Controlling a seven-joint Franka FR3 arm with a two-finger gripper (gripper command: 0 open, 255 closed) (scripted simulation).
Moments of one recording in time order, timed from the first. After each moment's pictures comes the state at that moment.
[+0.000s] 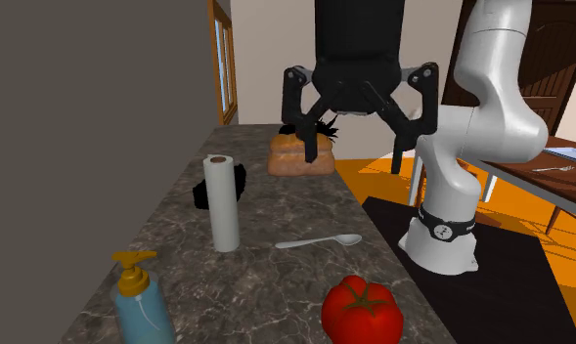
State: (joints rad) arm -0.06 -0.32 -0.18 -2.14 -0.06 1.73 -0.33
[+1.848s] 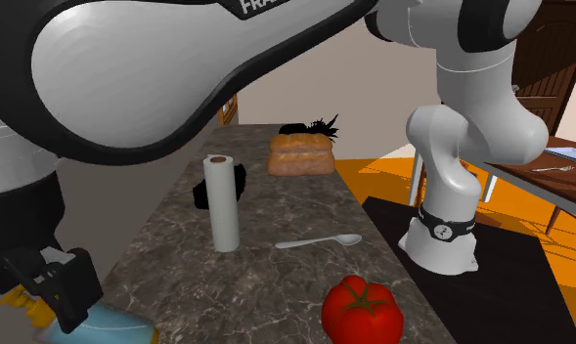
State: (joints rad) arm -0.24 0.61 -0.29 -1.35 -0.03 2.04 -0.68
